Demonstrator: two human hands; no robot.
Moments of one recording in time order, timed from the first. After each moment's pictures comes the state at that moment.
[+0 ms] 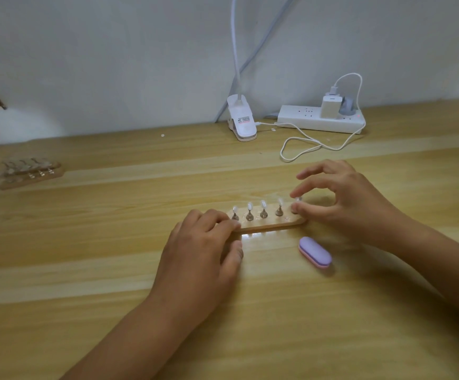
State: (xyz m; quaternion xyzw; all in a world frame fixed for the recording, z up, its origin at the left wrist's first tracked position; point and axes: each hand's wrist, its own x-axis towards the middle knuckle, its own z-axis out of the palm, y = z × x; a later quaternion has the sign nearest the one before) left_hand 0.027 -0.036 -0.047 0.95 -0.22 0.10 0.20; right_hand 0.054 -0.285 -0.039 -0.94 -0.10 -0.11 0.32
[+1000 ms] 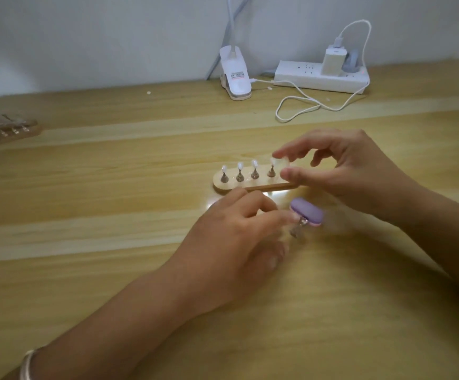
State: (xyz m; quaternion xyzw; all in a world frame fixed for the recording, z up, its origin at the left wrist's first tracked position) left_hand 0.007 -0.060 -0.051 0.87 -0.42 0.05 0.26; right_hand 0.032 -0.276 -0.029 -0.88 -0.16 -0.09 0.44
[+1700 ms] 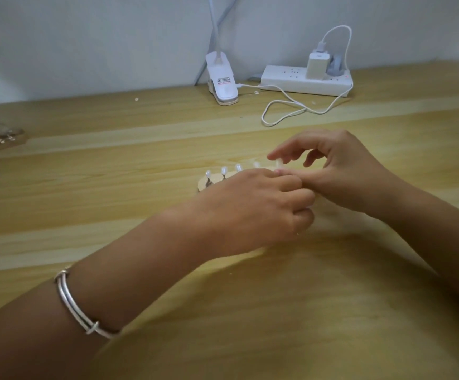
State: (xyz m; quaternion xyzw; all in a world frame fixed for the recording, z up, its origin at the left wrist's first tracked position) left_hand 0.045 -0.105 -0.021 0.74 -0.63 0.23 -0.07; right_hand 0.038 -0.290 -0.032 -0.89 -0.14 -0.10 0.43
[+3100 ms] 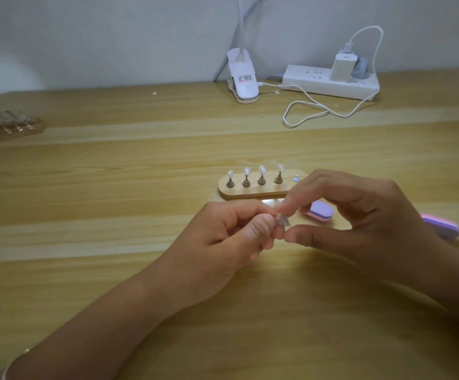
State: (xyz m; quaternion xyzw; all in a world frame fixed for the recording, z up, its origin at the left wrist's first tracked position) left_hand 0.013 -0.050 -0.045 0.70 -0.28 -0.18 0.64; right_hand -0.003 -0.262 -0.041 -0.82 -0.29 -0.12 0.48
